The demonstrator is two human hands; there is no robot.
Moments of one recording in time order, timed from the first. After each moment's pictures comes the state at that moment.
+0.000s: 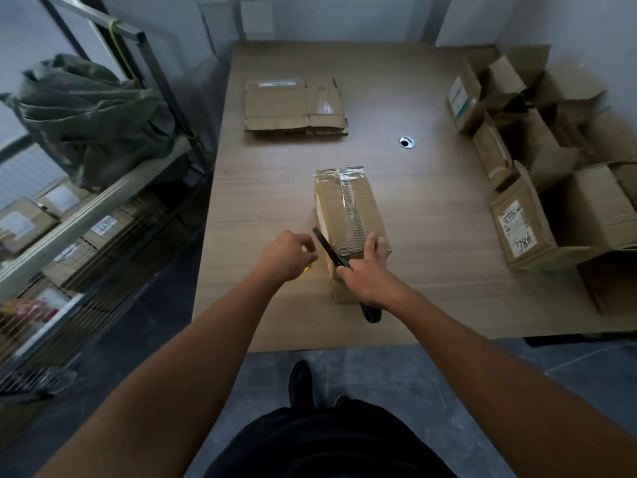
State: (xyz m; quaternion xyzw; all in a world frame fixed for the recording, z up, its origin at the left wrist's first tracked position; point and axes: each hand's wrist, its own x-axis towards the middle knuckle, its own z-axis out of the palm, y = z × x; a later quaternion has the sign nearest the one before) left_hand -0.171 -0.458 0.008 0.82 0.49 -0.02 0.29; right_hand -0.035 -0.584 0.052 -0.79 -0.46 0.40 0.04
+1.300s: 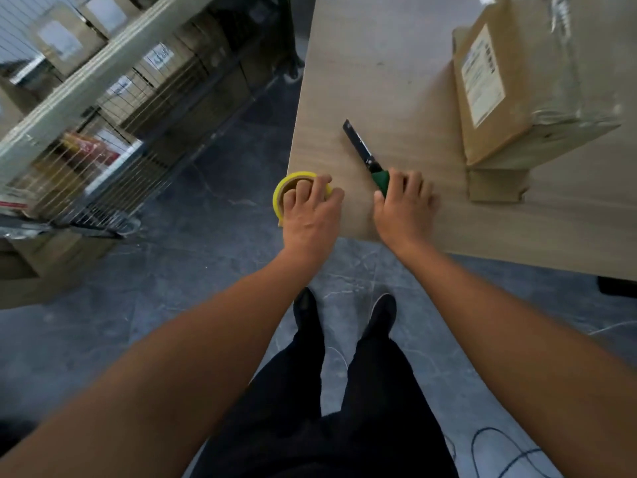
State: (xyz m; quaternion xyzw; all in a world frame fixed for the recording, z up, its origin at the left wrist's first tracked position) left_hand -0.370 -0.538 -0.139 0.84 0.53 0.10 0.03; right_hand -0.205 -0.568 -0.128 -0.84 -0.53 0.12 0.04
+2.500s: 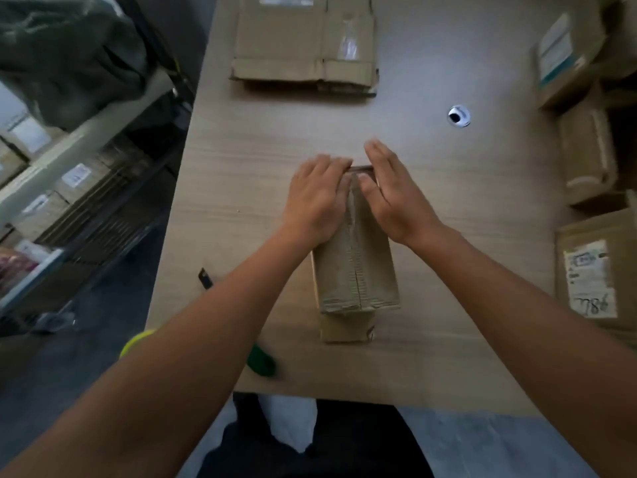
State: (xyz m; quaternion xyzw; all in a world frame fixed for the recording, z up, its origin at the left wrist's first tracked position) left_hand -0.042 -0.356 -0.019 0.83 0.46 0.18 0.26; right_hand 0.114 -0.411 -0.002 -0.70 -0.62 0.26 0.23
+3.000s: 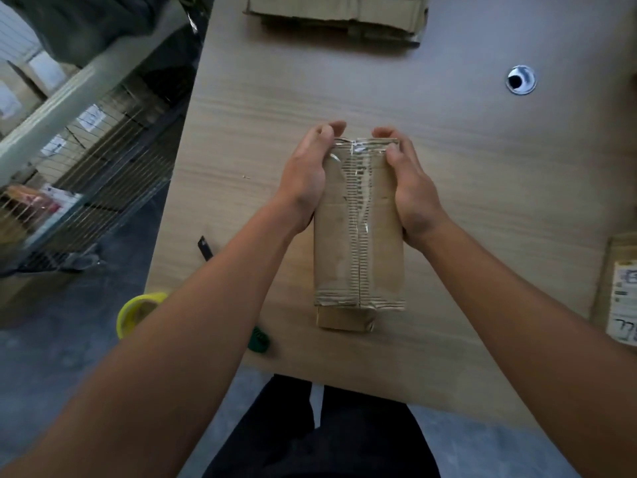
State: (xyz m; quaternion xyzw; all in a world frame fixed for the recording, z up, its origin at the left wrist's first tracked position) left_hand -0.041 -0.348 -0.025 0.40 0.56 0.31 0.66; right_hand 0.106 -0.402 -0.035 -0.58 -0.31 0.59 0.47
